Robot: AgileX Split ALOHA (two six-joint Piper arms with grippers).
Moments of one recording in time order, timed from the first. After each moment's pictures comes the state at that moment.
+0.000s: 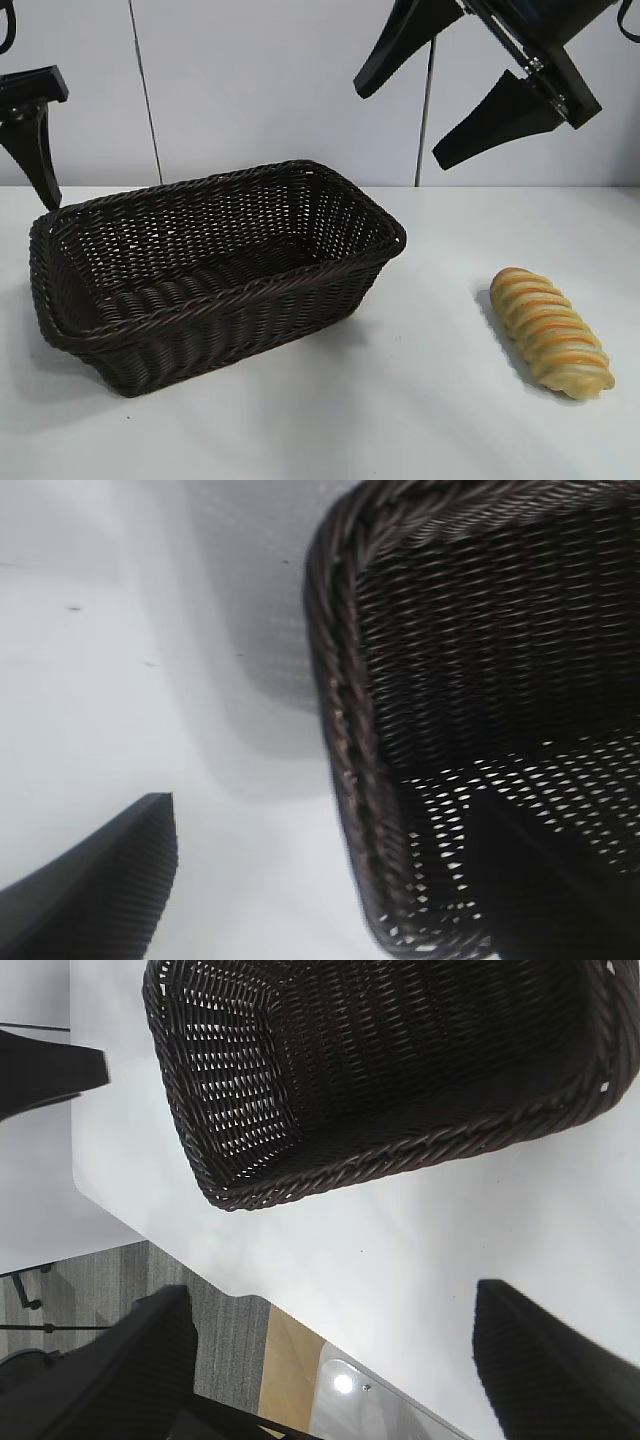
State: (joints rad) left arm -0.17 1.64 -1.05 -0.25 0.80 -0.31; right arm 0.22 1.61 -1.28 0.74 1.08 -0.21
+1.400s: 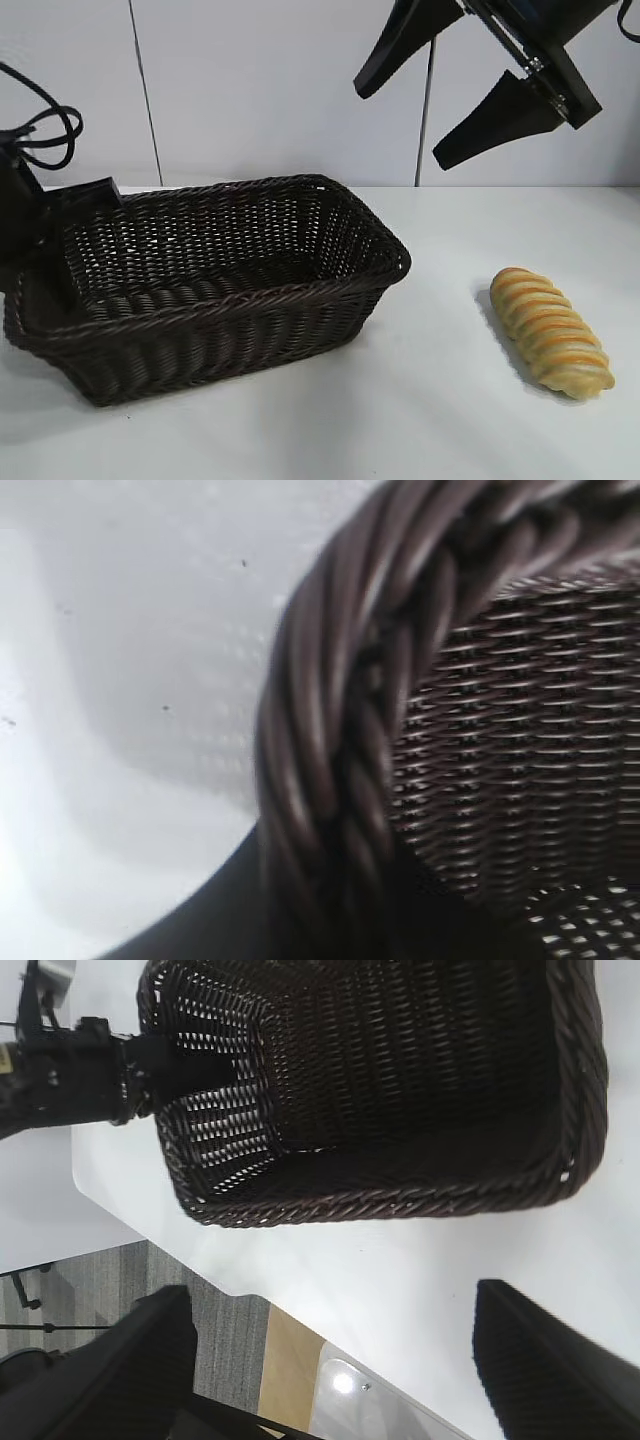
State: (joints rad) left arm -0.13 1.81 -1.37 -0.26 1.10 -0.03; right arm 0.22 1.61 -1.28 0.74 1.08 -0.21
